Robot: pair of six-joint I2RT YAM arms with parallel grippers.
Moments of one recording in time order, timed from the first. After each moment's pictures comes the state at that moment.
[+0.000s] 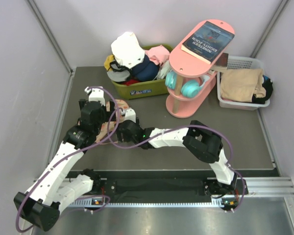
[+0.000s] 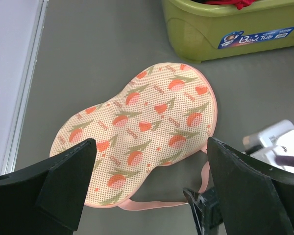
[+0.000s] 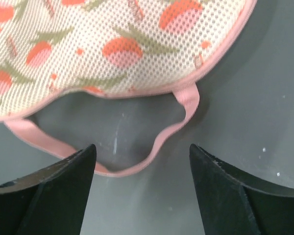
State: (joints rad) left arm -0.42 0.88 0.86 -0.41 -0.43 -0.13; right arm 1.16 2.09 1.37 0.08 0.40 0.60
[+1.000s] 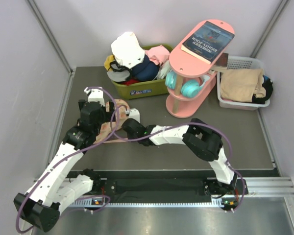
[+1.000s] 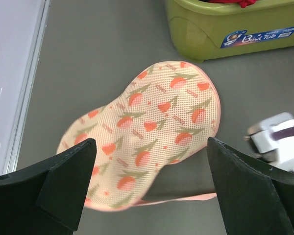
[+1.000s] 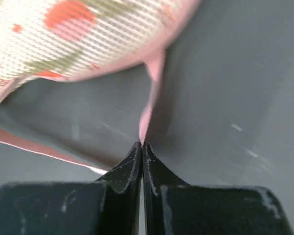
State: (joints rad) left arm -0.41 0.87 0.85 -0.41 -0.44 -0.13; right arm 1.12 2.13 1.41 -0.06 0.37 0.66
